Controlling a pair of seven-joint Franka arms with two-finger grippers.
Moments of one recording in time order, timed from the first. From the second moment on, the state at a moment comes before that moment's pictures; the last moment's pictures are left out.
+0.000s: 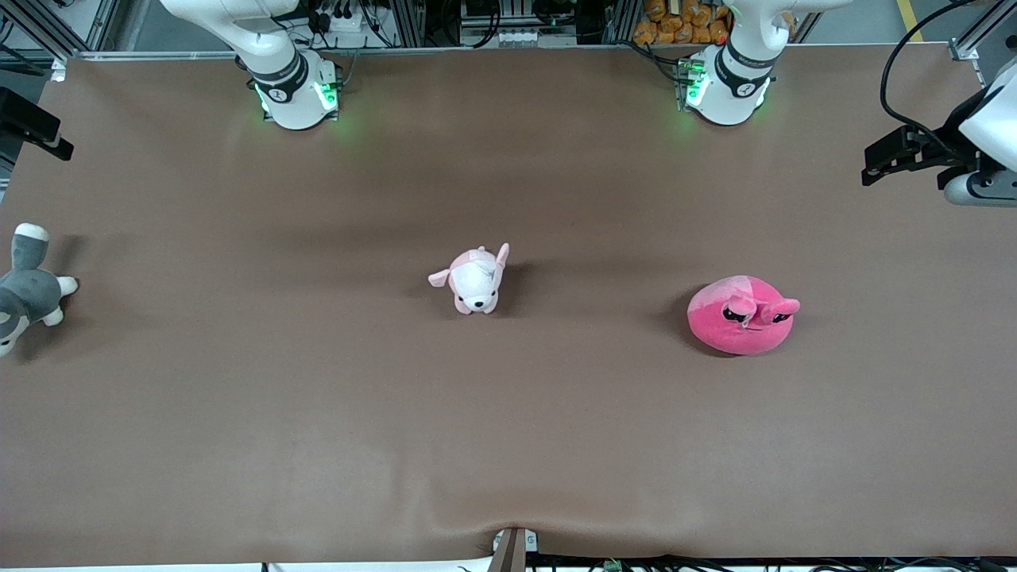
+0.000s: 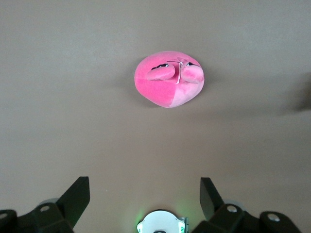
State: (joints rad) left arm -0.03 0.00 -0.05 -1.50 0.04 1.42 0.01; right arm 0.07 -0.03 -0.14 -1.38 0.00 1.29 -0.01
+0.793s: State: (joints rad) left arm -0.04 0.01 -0.05 -1.50 0.04 1.42 -0.16; right arm 0.07 -0.03 -0.14 -1.38 0.00 1.29 -0.01
